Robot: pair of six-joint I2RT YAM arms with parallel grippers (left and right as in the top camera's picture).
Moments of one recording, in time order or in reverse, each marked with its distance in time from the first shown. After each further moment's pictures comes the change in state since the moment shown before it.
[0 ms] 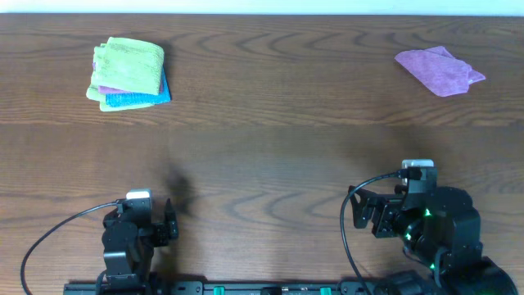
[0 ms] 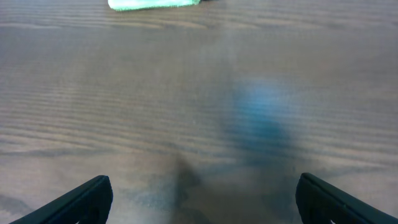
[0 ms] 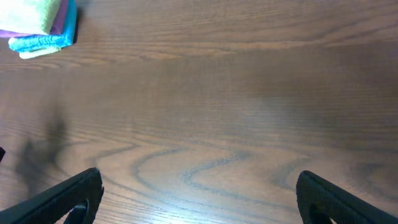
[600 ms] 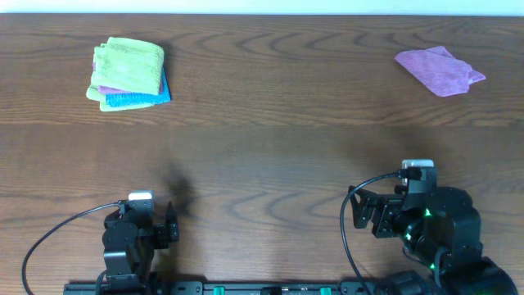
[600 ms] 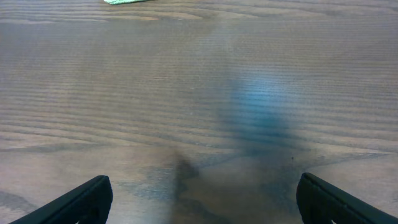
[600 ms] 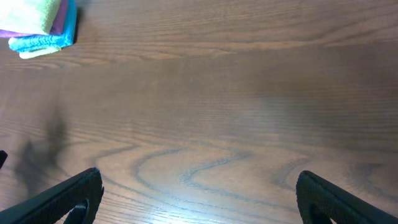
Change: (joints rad) left arm 0.000 -0.001 0.006 -0.025 0.009 0.019; right arm 0.000 0.000 0.000 0.000 0.000 0.000
